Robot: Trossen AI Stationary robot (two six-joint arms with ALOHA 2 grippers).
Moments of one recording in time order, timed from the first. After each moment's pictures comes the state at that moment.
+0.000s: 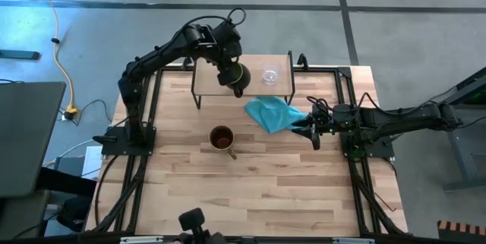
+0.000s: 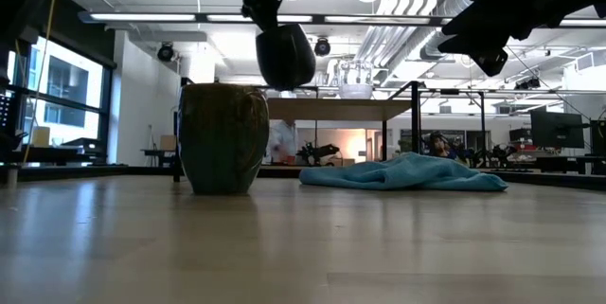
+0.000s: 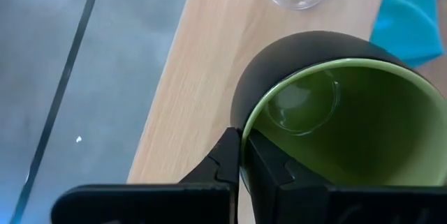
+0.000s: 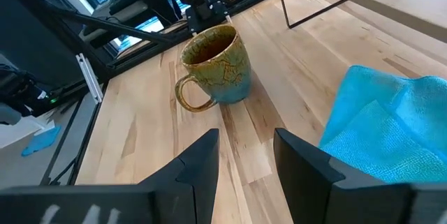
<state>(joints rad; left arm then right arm) 0.58 1.90 2.16 -1.32 -0.19 0.24 0.03 0.67 0.40 -0.08 0.06 0.45</state>
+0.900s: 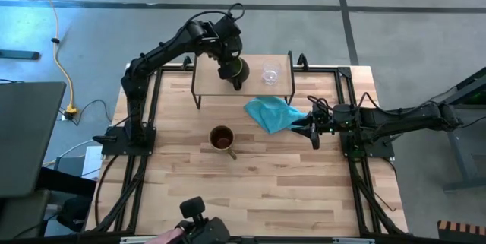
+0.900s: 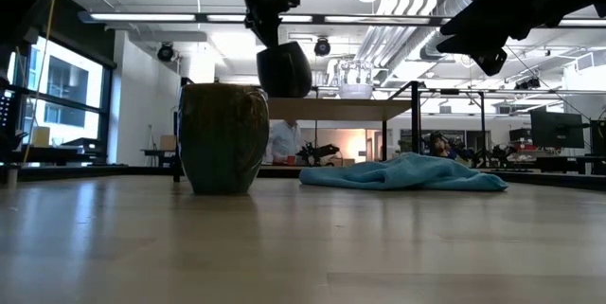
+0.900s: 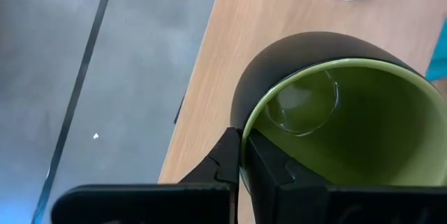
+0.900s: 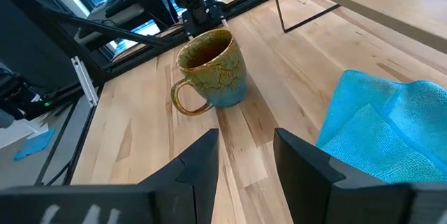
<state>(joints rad) 0.64 1.94 2.16 -1.27 -0.20 0.32 0.03 0.67 0.40 -0.07 0.08 0.44</state>
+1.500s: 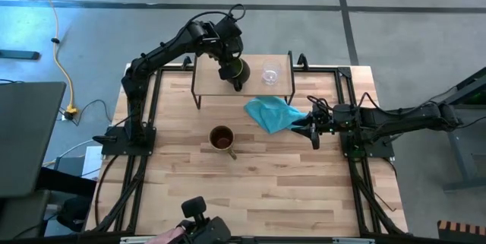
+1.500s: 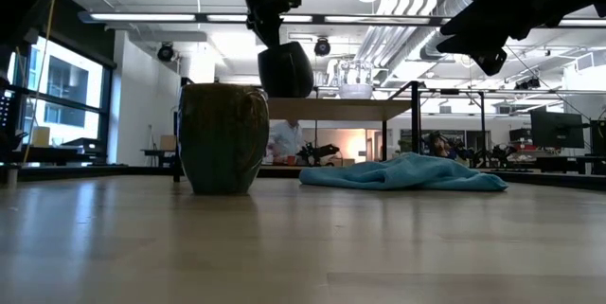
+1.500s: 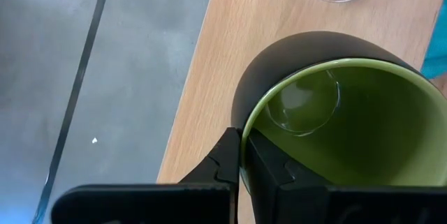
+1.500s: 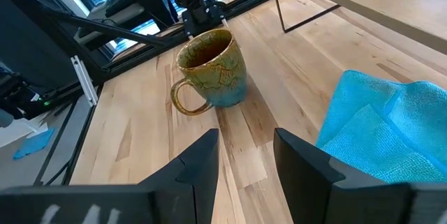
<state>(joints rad) 0.64 1.95 2.16 -1.27 -0.19 0.34 0.03 0.67 0.40 -0.07 0.08 0.44</state>
